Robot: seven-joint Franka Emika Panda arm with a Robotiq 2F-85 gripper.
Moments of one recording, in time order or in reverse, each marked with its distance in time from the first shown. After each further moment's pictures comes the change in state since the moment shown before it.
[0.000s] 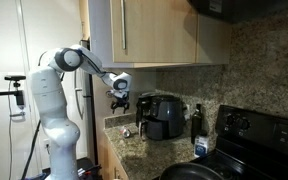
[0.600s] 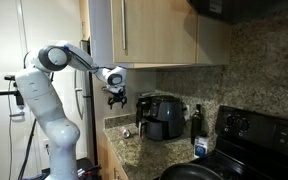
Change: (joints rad) arm -0.001 -0.153 0.016 -0.055 0.008 0.007 0.012
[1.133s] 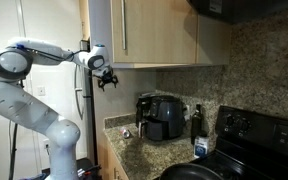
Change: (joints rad) arm 0.020 -0.426 0.042 -0.033 0.035 0.011 0.143
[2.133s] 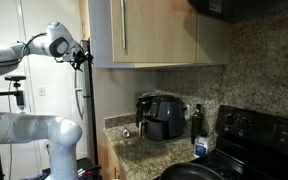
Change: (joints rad) arm 0.092 -0.429 0.071 0.018 0.084 0.034 -0.009
